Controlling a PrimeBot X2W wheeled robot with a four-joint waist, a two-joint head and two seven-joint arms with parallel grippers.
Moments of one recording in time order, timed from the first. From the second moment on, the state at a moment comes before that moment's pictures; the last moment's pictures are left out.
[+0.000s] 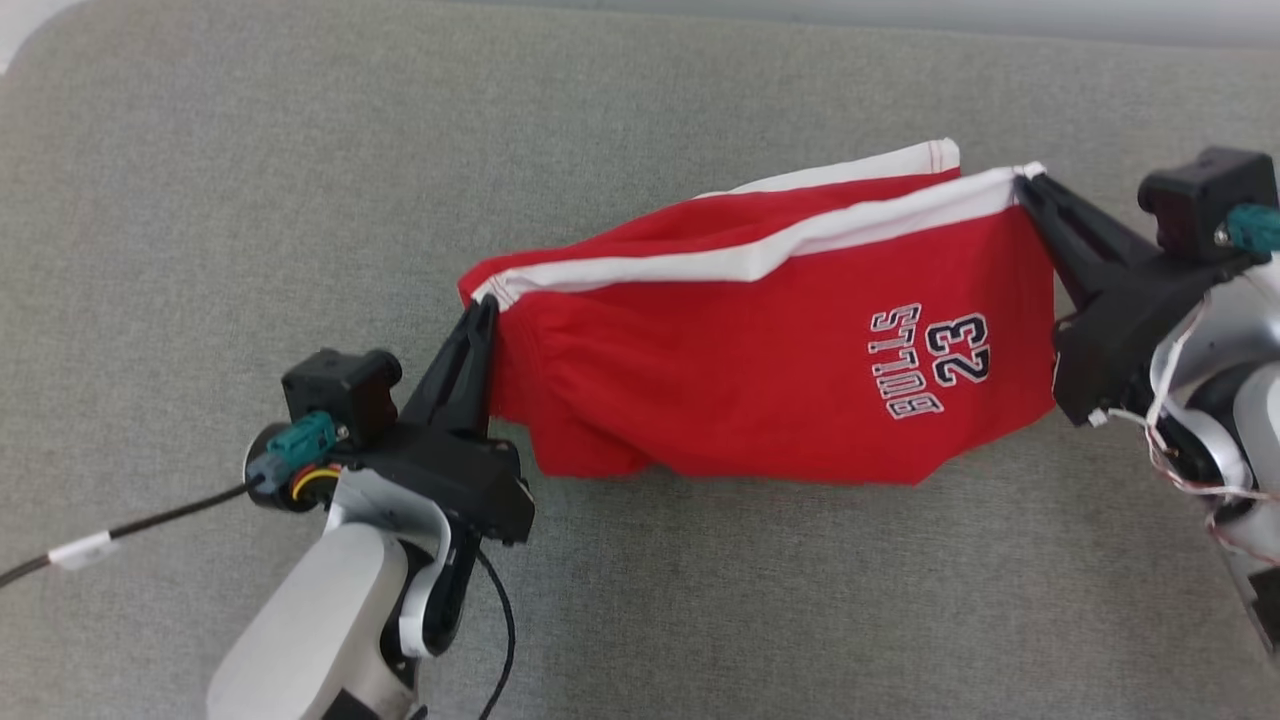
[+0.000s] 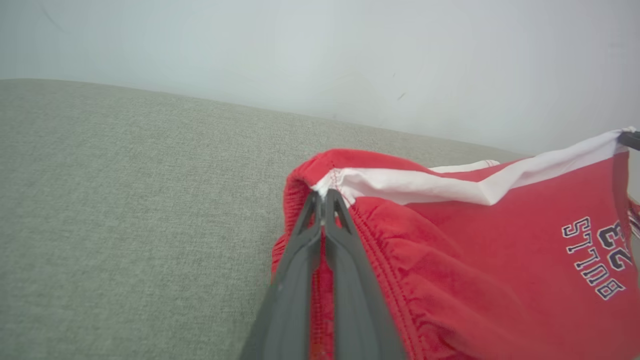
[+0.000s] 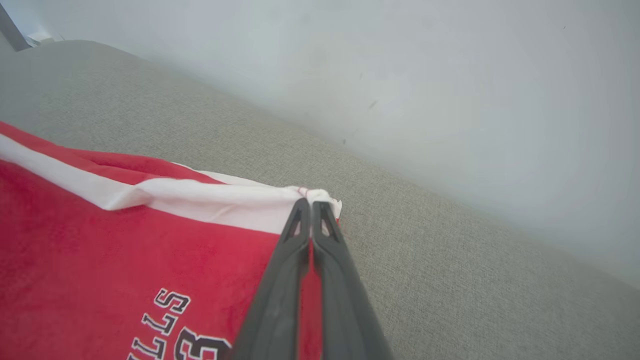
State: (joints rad) left arm -0.57 0.23 -0.52 0.28 -0.67 0.11 -0.10; right arm -0.61 -0.56 0.29 0.09 0.40 0.13 0.37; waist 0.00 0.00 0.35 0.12
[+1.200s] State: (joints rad) left arm -0.45 0.33 -0.49 0.20 -0.54 0.16 -0.26; right arm -0.71 -0.47 0.16 0.38 0.45 0.13 0.51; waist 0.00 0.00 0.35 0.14
